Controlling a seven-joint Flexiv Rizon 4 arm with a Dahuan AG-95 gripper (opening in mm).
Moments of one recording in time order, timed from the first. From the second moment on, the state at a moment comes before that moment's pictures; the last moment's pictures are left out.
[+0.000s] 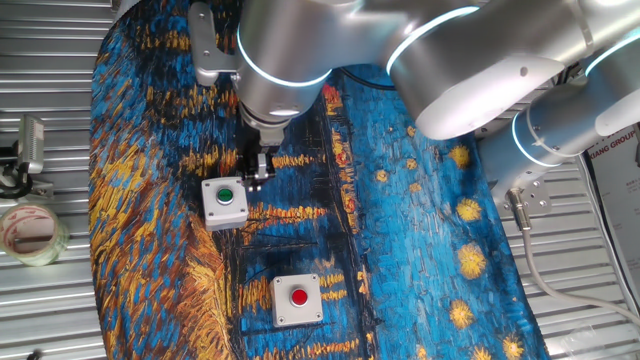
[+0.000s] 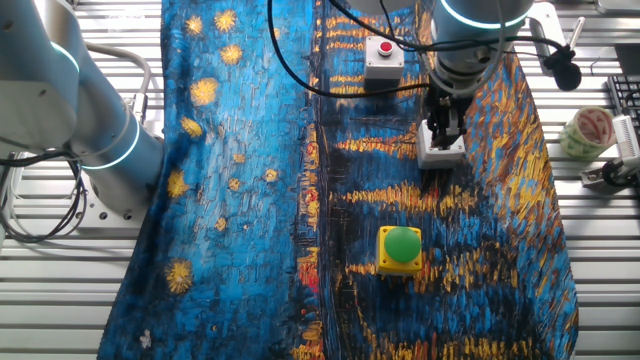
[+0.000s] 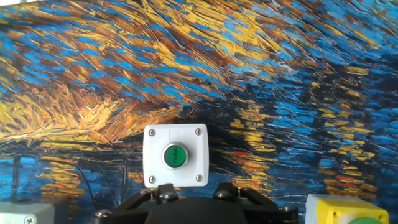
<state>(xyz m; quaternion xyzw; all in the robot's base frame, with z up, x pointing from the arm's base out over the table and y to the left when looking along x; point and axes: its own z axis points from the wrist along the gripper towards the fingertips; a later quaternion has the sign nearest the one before) 0.553 0.024 0.130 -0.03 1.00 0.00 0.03</state>
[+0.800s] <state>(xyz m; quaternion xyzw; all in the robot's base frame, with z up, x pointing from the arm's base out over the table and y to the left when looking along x) 0.553 0.023 0.130 -0.06 1.00 0.03 0.04</state>
